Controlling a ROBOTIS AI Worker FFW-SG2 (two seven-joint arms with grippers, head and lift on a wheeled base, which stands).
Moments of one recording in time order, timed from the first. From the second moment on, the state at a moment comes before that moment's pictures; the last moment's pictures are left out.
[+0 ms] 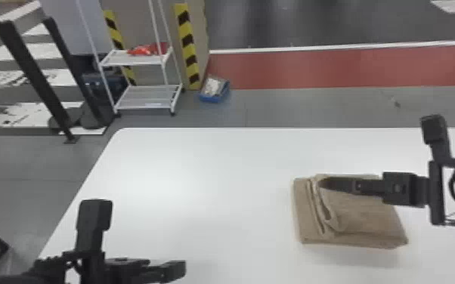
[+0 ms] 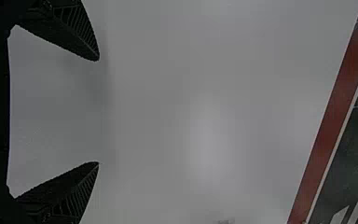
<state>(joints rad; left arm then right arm) 0.33 0.06 0.25 -2.40 0.04 1.51 -0.51 -0.26 -0.11 -0.13 -1.78 -0.15 1.40 0.88</state>
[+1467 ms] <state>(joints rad) 0.34 0.06 0.25 -2.42 0.04 1.51 -0.52 -0.59 -0.02 0.09 -1.21 -0.04 1.33 0.73</state>
